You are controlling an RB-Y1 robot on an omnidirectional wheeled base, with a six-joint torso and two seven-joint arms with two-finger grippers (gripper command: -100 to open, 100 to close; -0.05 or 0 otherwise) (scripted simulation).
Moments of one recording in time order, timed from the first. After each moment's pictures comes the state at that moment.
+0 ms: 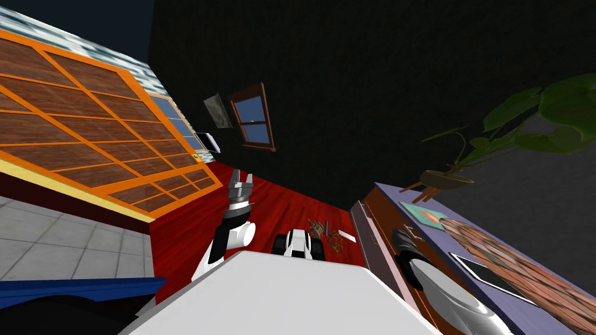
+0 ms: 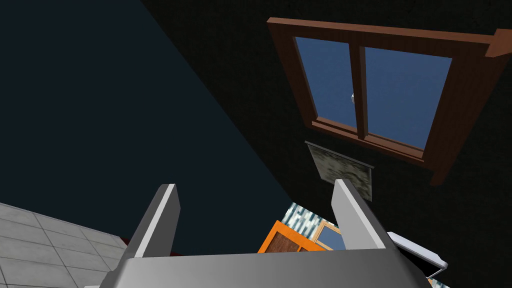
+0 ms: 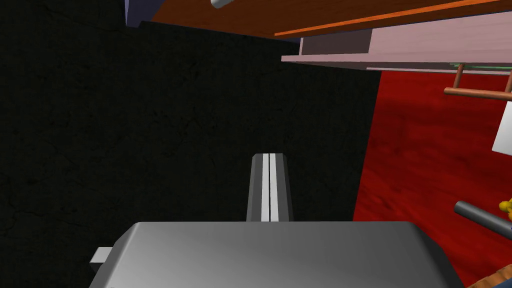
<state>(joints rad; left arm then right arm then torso) 0.48 -0.02 0.05 -2.30 0.11 -0.48 -0.09 0.39 -0.86 0.11 -1.28 1.01 0.39 1.21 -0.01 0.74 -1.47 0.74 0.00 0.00</state>
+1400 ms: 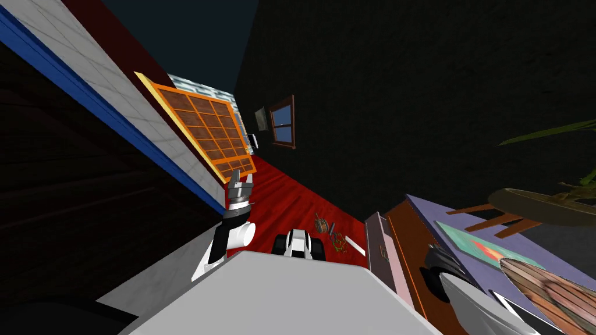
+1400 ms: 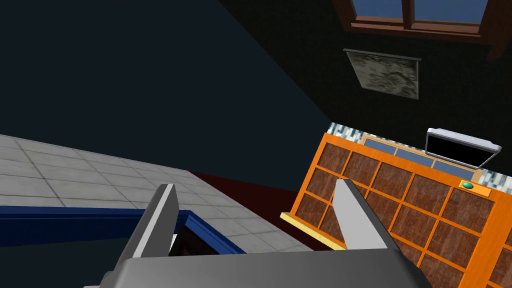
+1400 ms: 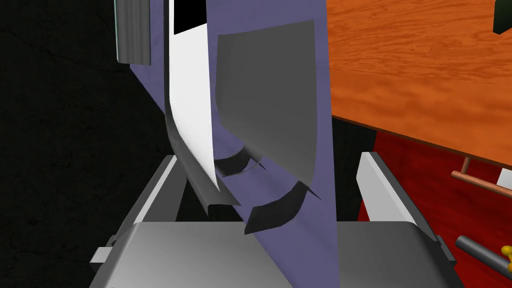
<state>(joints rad) 0.48 -0.02 0.05 -2.30 0.11 -0.48 -0.09 0.40 -0.90 0.06 -1.12 0.81 0.46 1.21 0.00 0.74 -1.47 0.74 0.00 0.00</state>
